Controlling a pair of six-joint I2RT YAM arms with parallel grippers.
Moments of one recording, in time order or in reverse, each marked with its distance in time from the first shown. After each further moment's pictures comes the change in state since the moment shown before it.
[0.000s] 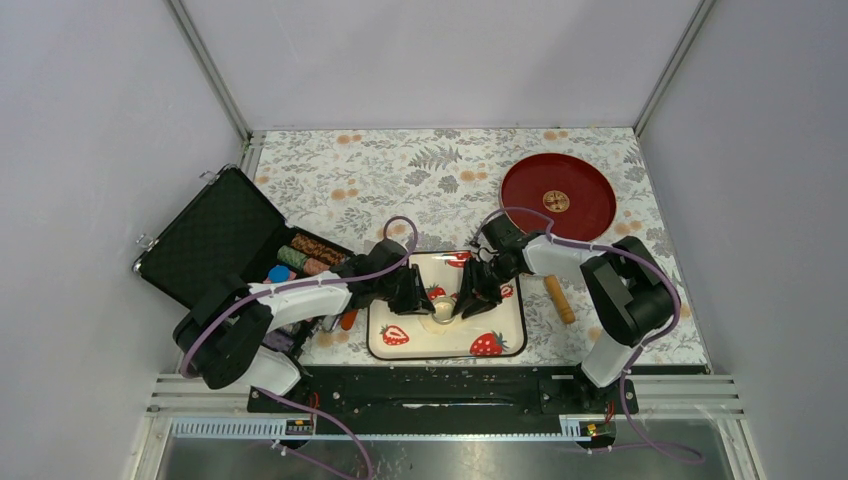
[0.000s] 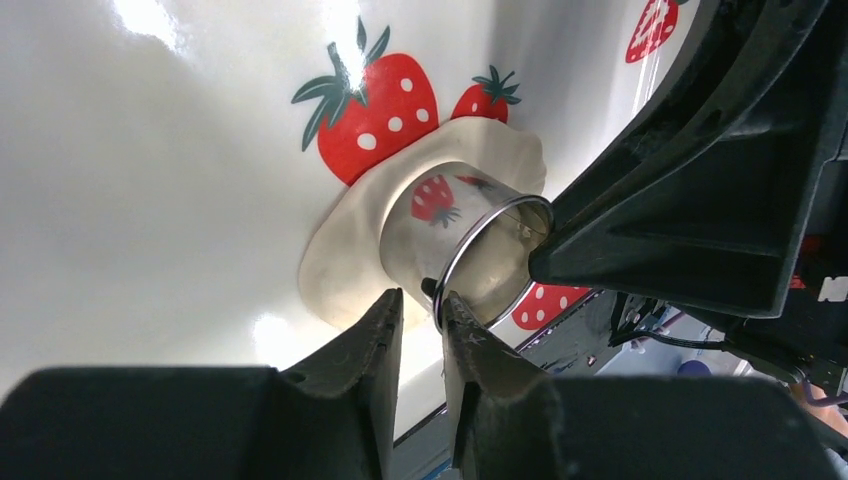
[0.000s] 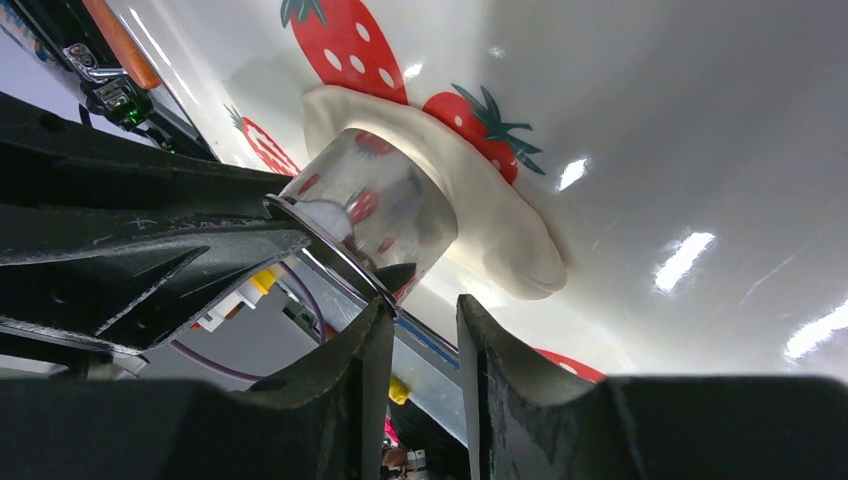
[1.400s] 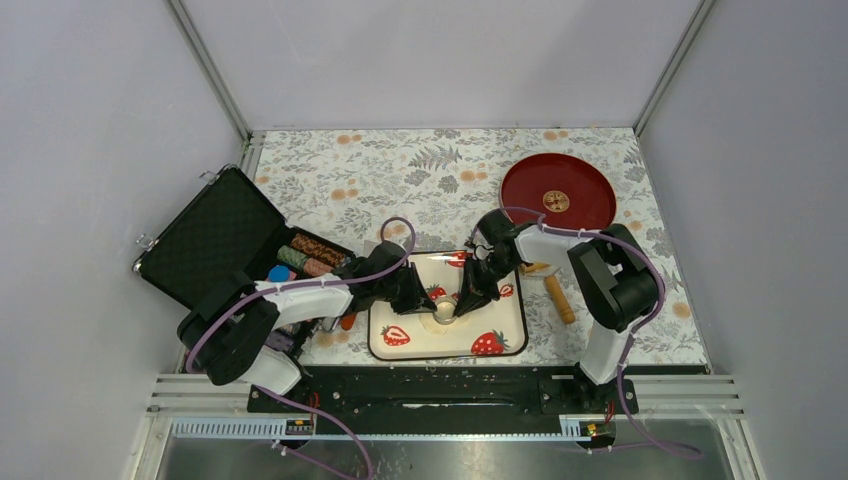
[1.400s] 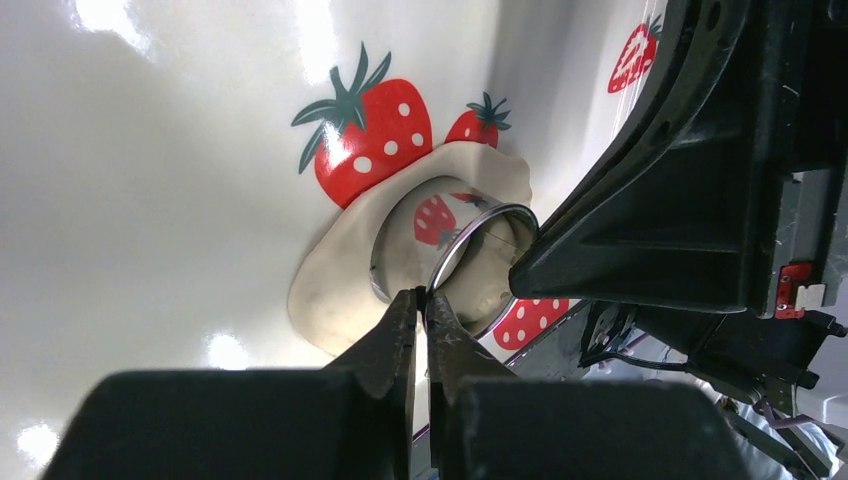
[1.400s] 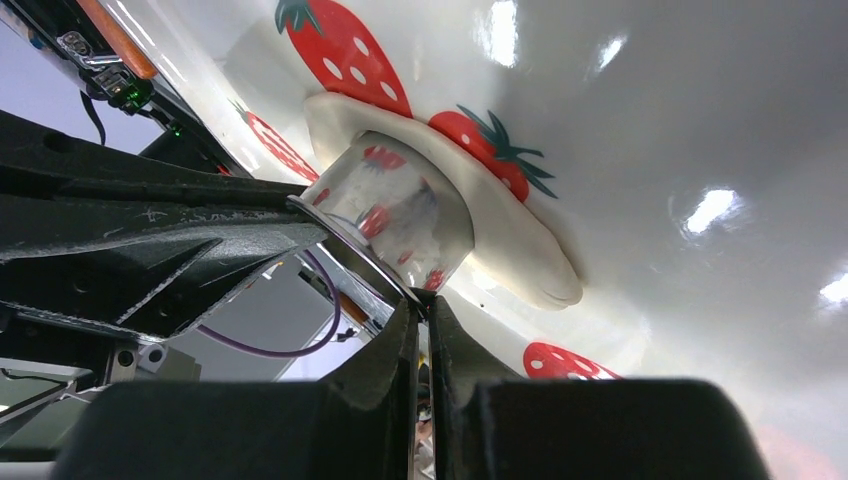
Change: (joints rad) left arm -0.004 0.039 -0.033 0.105 -0.006 -0.086; right arm -0.012 0.106 0.092 -0.100 -0.055 -0.048
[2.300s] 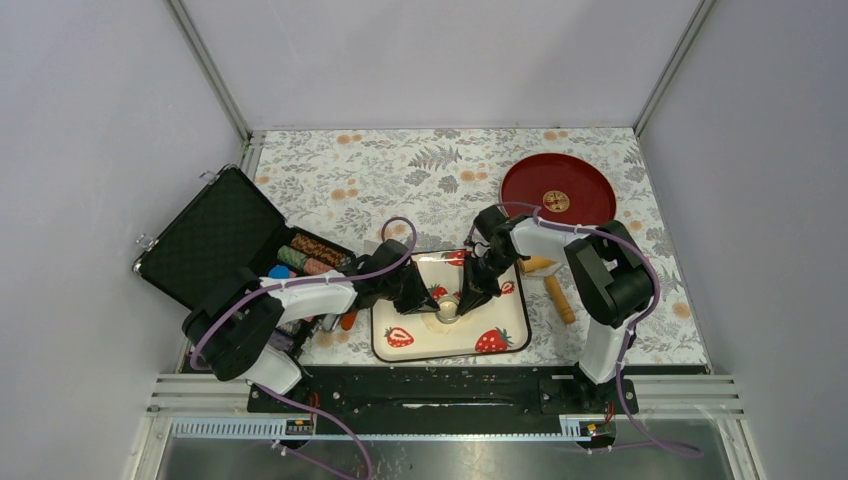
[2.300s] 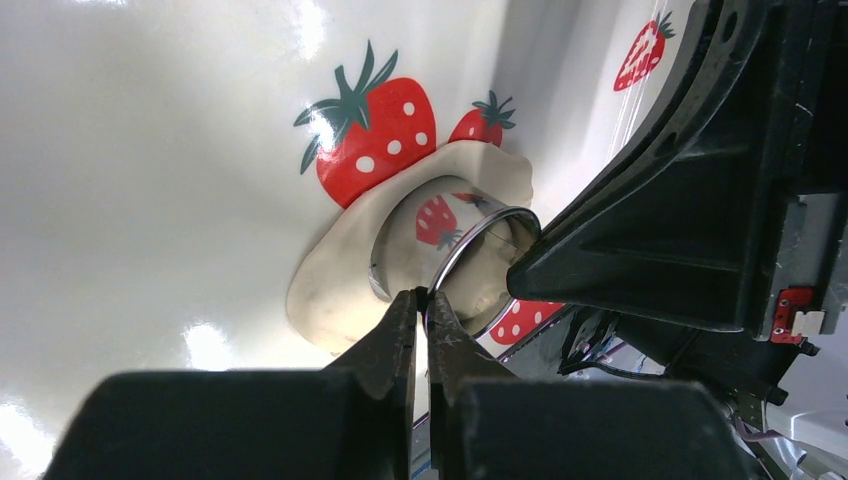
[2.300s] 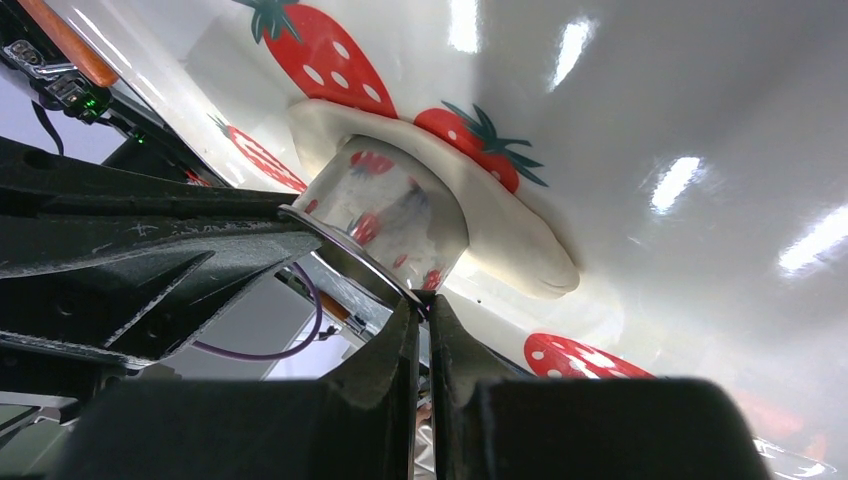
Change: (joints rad) left arm -0.008 0.036 0.030 -0.026 -0.004 -0.064; right arm 0.008 0.040 0.092 -0.141 0.058 -0.051
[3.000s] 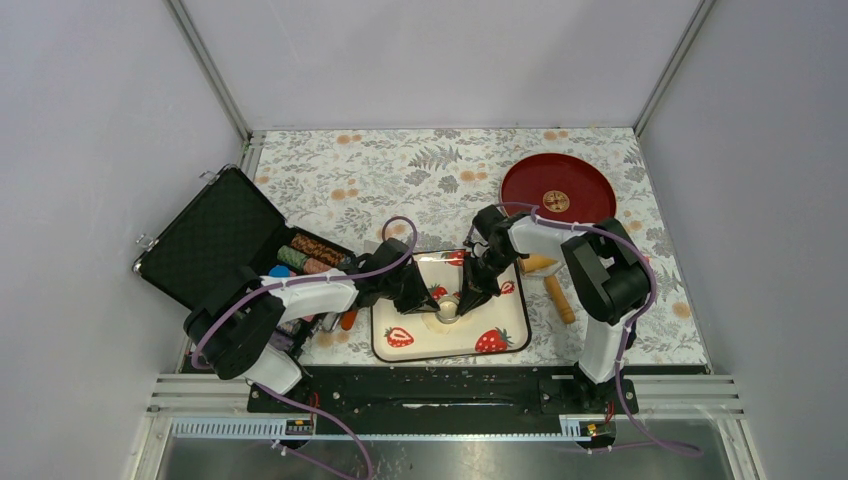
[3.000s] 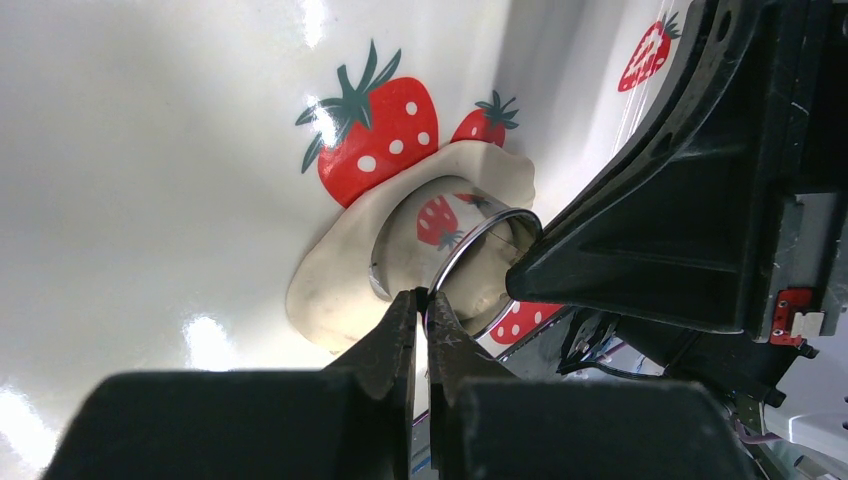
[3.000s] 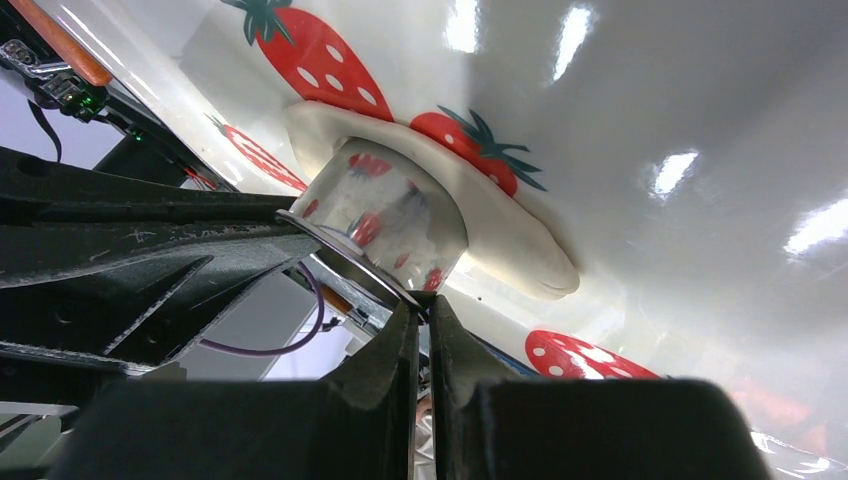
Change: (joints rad) left arm 0.000 0.010 0.018 -0.027 0.003 -0.003; right arm 0.000 0.025 0.021 -0.028 -0.006 -0.008
